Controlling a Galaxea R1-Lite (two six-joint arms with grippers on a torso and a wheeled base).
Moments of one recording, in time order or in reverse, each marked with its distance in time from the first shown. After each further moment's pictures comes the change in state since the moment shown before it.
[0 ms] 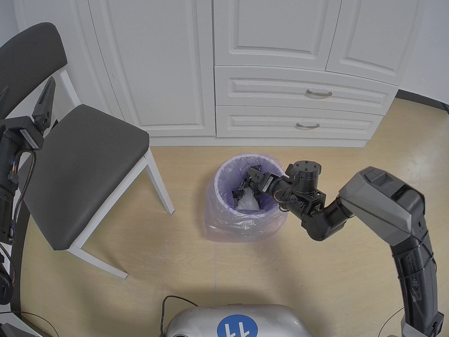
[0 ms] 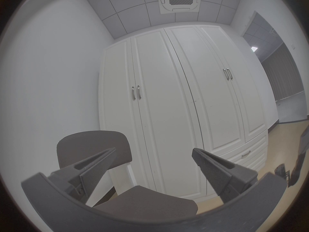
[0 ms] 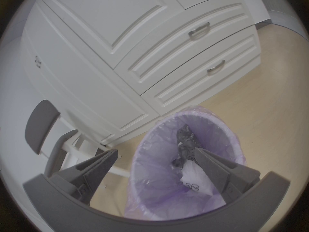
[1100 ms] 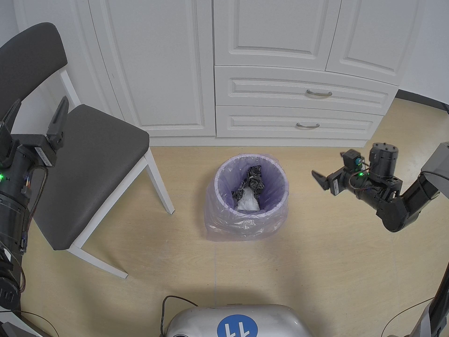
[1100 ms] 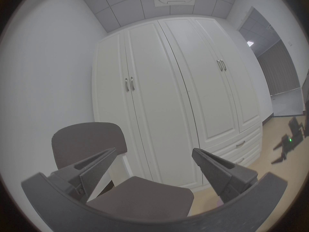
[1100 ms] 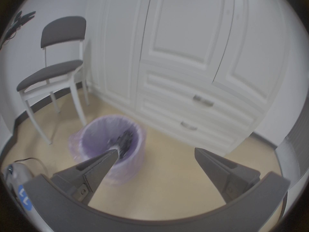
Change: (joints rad) left arm -0.008 0.040 0.055 0.000 -0.013 -0.008; right arm -0.234 -0.502 0.570 -0.024 0.066 -0.980
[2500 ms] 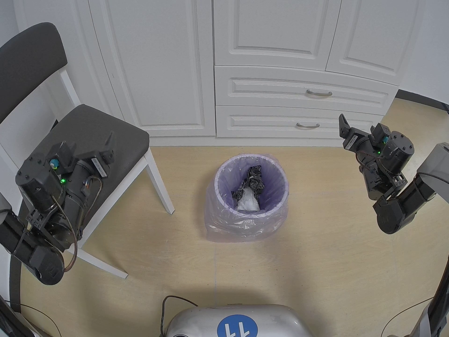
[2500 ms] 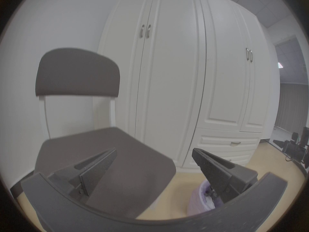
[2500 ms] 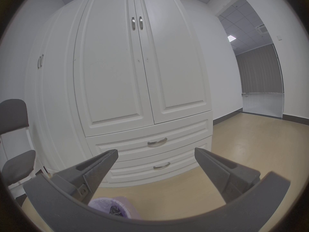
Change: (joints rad) left arm 0.087 0.436 -0.095 -0.011 -0.005 -0.509; right arm 0.034 0.015 -0.011 -0.490 -0.437 0.488
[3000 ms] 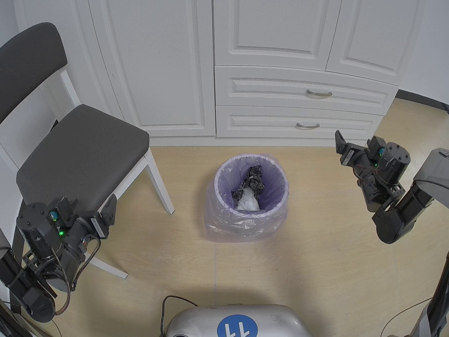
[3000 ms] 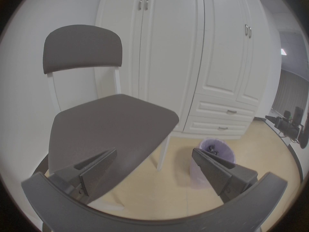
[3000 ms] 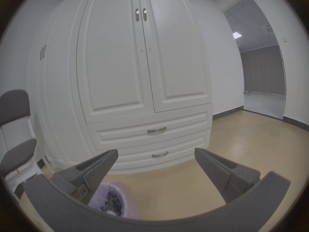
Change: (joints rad) left arm -0.037 -0.035 0.340 0.000 -0.001 -0.063; right arm 0.004 0.016 0.080 0.001 0.017 -0.014
